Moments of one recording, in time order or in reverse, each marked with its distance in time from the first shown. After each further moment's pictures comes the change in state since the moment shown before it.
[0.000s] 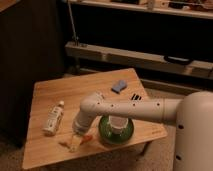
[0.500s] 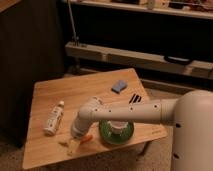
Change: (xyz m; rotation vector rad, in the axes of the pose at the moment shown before) arm 0.007 -0.003 0.022 -0.047 0.012 0.010
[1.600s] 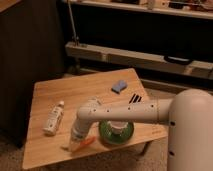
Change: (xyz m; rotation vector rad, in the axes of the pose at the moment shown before) arm -0.008 -0.009 -0.006 0.061 -0.035 0.002
